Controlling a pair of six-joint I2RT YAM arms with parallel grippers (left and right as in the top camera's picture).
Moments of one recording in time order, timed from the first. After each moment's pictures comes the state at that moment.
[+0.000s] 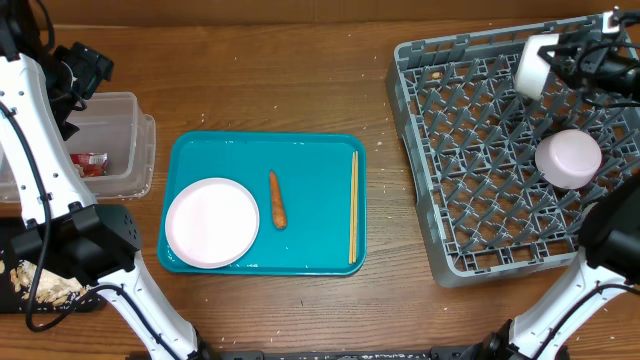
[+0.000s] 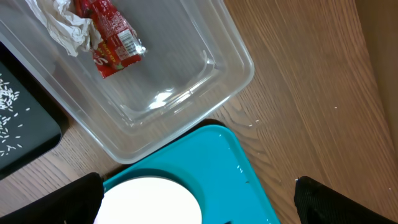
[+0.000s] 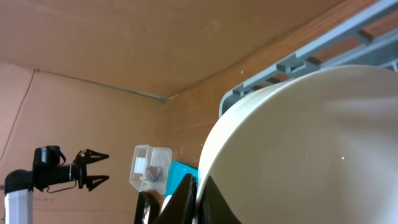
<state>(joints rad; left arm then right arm) 0.39 2.19 2.55 -1.64 0.05 -0.71 -0.50 2.18 2.01 -0.95 -1.25 0.05</state>
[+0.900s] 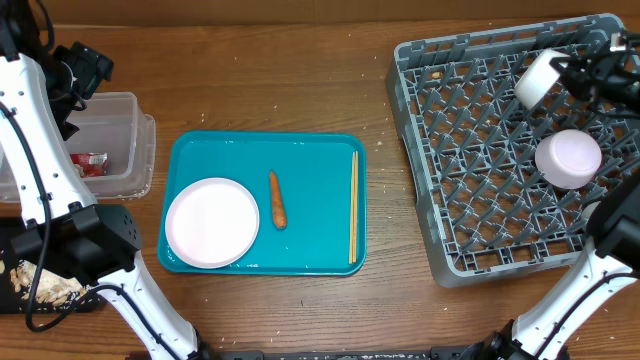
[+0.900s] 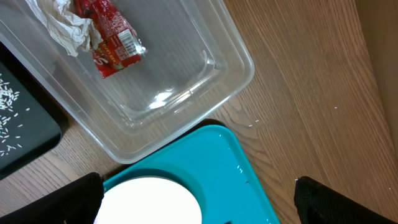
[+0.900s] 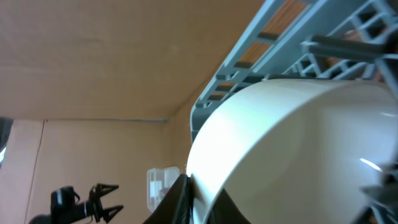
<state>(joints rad) 0.39 2.19 2.55 -1.64 0.05 -0.71 -0.58 2.30 2.01 -0.86 -1.24 0.23</state>
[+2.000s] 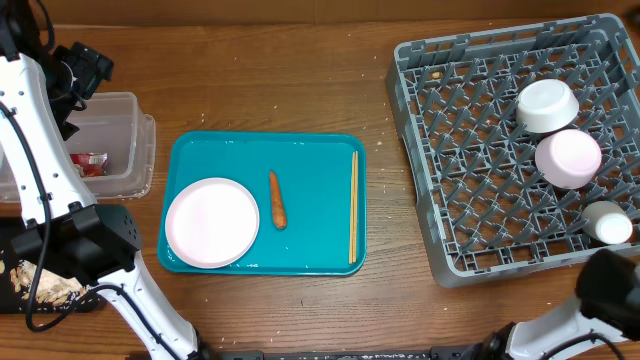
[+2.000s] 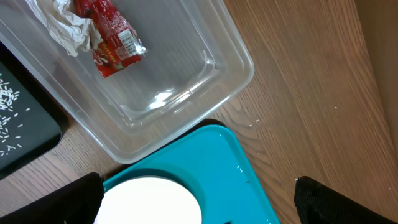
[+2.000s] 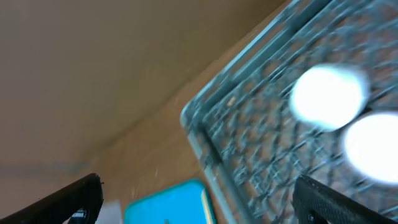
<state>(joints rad) 0.39 2.19 2.55 -1.64 0.05 -0.71 -0.47 1.84 2.53 -1.57 -0.60 0.32</state>
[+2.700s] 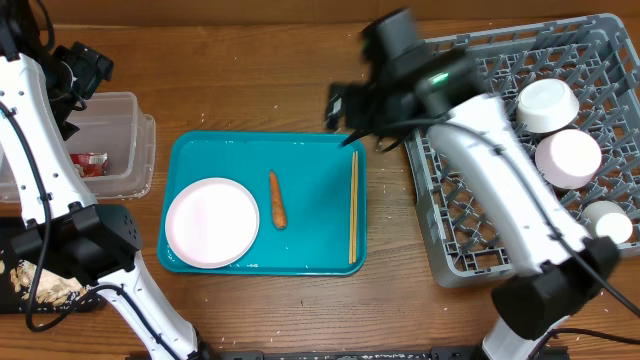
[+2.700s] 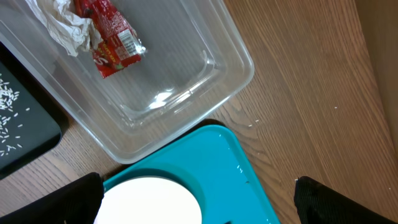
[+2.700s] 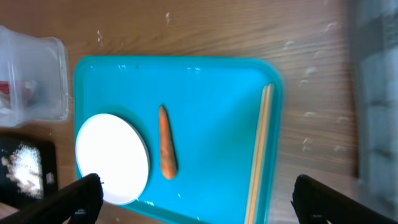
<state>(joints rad) 0.39 2.19 2.55 -1.64 0.05 -0.71 0.53 1.86 1.92 -1.18 -0.14 0.59</state>
